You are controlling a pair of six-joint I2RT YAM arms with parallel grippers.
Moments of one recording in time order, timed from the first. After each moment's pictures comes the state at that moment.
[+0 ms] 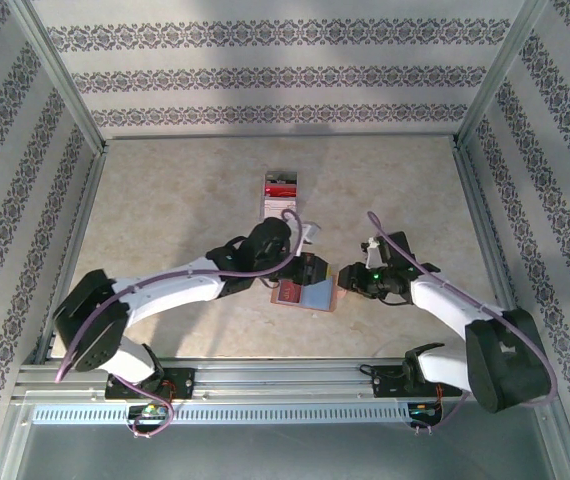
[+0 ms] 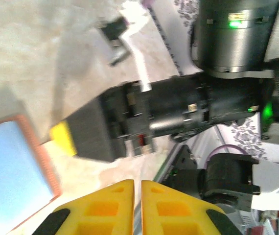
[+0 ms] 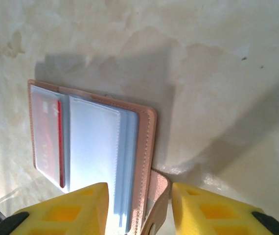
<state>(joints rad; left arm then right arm) -0.87 1.50 0.96 -0.01 0.39 -0.73 0.25 1.21 0.49 -0.32 -0.50 0.55</state>
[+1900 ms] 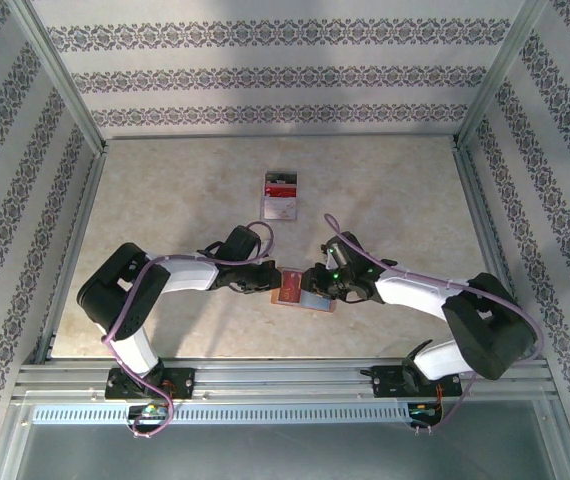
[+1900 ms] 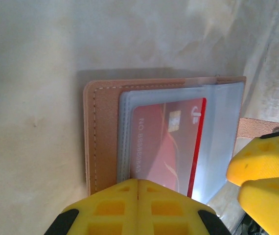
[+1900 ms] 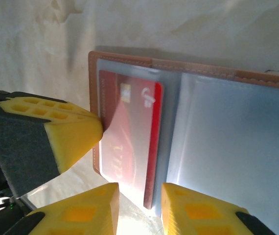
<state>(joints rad) -0.61 1.72 0.76 0.03 0.52 -0.75 0.62 1.43 0.59 -0.10 -0.41 0.90</state>
